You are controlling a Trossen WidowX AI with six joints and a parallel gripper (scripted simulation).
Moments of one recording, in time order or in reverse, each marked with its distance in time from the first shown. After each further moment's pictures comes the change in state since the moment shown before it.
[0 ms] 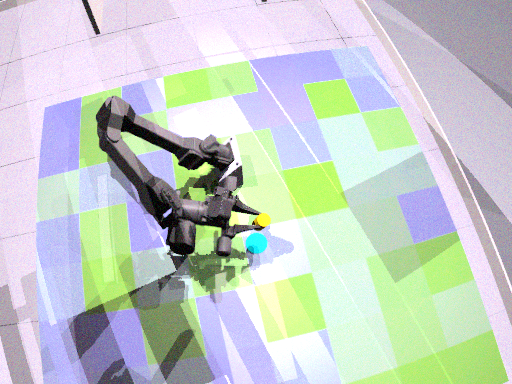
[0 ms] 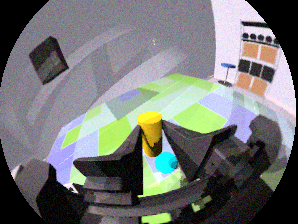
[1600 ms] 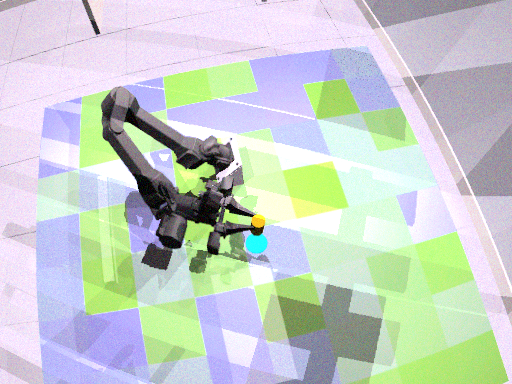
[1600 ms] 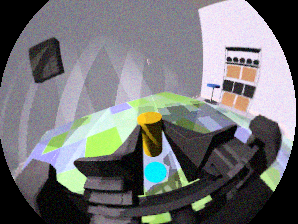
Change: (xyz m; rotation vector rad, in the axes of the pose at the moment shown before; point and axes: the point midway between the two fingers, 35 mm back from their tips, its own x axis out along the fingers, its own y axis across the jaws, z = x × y) arm -0.014 -0.003 0.003 -0.136 -0.177 -0.134
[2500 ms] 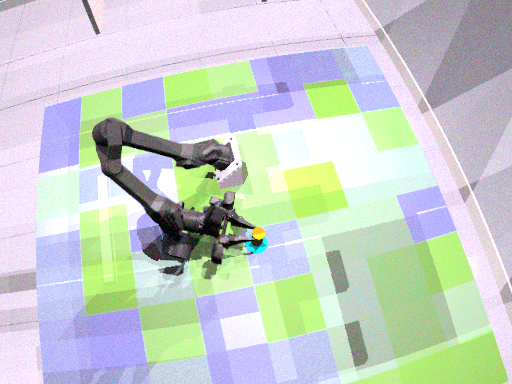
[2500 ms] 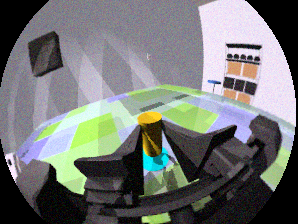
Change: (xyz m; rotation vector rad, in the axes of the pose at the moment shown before) arm 0.008 0.000 -0.084 -0.001 0.010 0.005
